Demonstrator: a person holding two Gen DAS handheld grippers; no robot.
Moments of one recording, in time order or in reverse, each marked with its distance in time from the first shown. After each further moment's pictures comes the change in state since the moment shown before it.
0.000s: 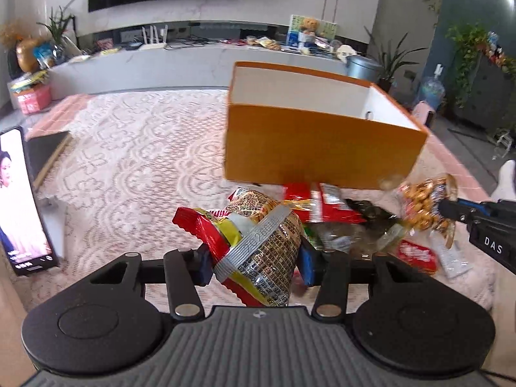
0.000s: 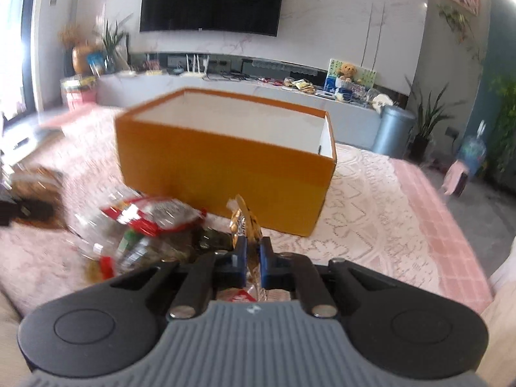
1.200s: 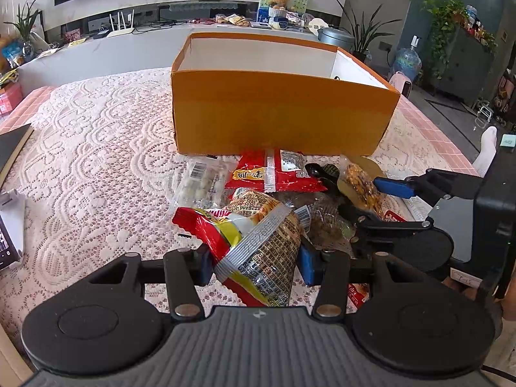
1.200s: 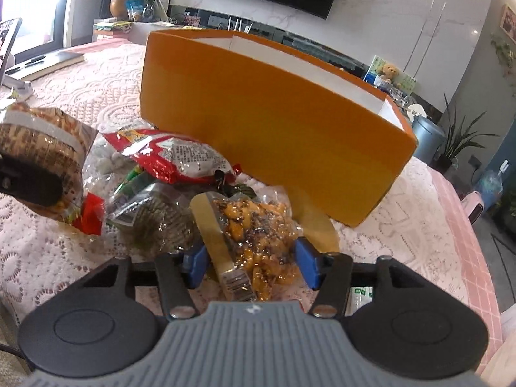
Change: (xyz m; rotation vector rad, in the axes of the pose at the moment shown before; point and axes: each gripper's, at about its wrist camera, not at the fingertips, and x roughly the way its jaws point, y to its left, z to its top) left arm 0.025 -0.029 -0.013 0.068 0.076 -0.062; right arm 0.077 0.042 -0.031 -0.242 0.091 -0.003
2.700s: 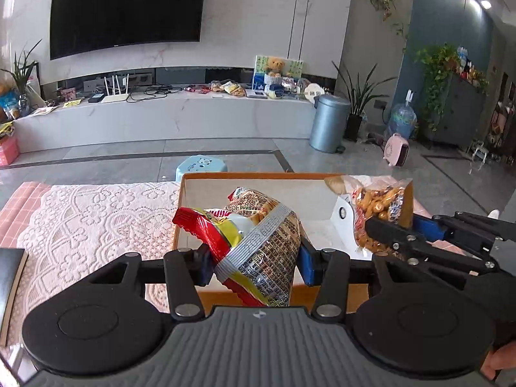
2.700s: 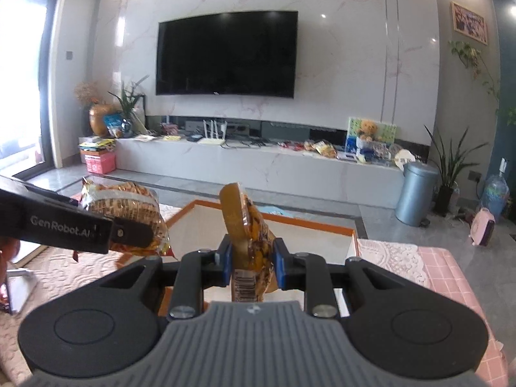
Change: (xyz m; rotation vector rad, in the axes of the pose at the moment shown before) left arm 0.008 0.006 0.153 0.025 -0.208 -0.009; right arm -0.044 -0.071 0.152 0.259 -0.302 0.030
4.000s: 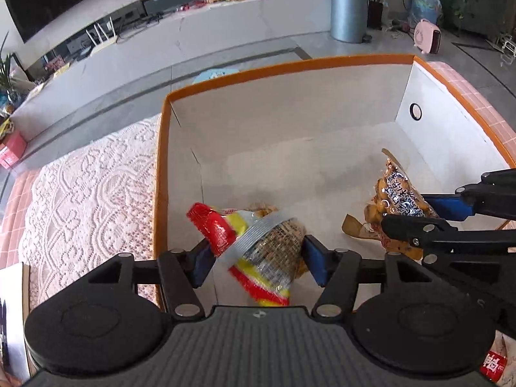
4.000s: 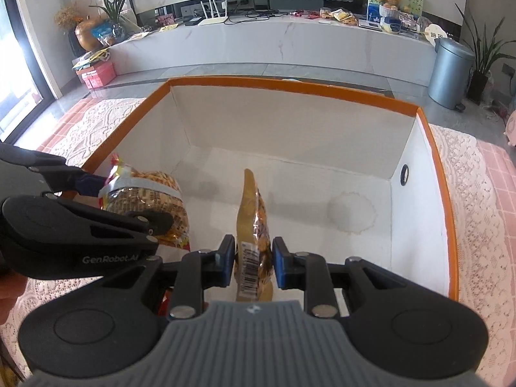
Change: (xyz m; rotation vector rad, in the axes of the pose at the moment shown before) left arm 0.121 0.003 -0.004 0.191 0.367 0.138; right arm 0.161 -0.008 -0.031 0.093 0.497 0.099
